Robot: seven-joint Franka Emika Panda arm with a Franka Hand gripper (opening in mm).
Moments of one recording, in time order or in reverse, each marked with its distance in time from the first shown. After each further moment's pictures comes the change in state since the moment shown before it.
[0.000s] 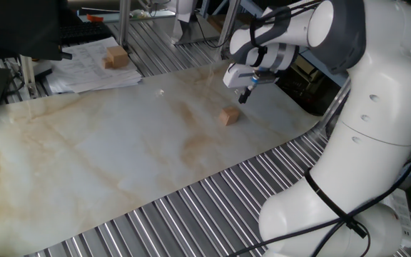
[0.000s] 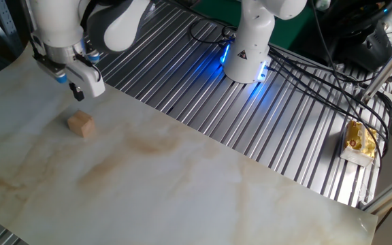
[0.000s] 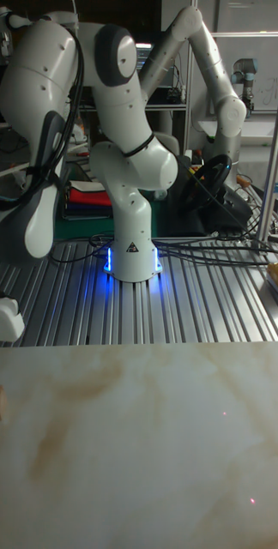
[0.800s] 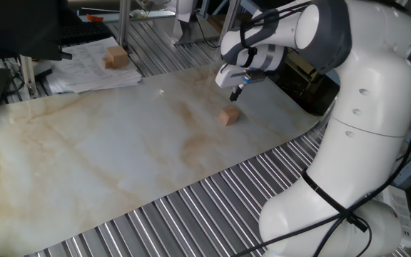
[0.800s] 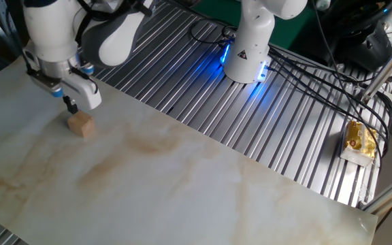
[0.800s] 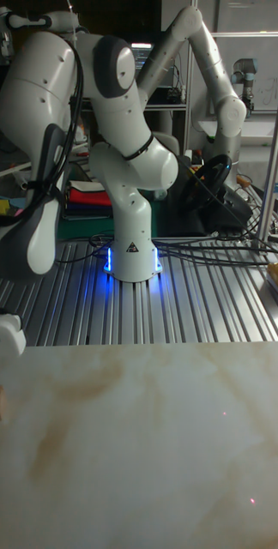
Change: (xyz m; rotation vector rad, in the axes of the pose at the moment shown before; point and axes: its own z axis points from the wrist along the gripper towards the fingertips) arm -0.026 0.009 0.016 -0.005 -0.023 -0.084
